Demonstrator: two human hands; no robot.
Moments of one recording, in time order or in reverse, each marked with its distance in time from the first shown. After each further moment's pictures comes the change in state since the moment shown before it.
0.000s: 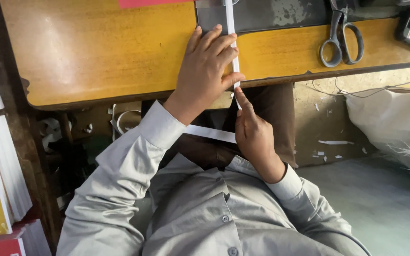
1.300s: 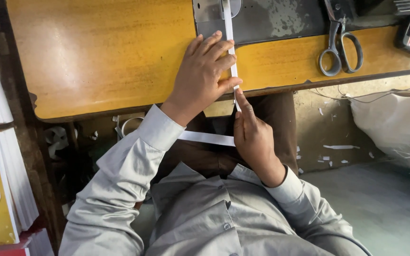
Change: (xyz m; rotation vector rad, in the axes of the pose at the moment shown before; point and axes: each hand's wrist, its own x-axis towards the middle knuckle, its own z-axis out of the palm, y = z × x) left_hand 0.009 -0.015 -0.005 -0.081 -0.032 0.037; right_hand 0.015 -0.003 0.001 0.017 0.071 -0.068
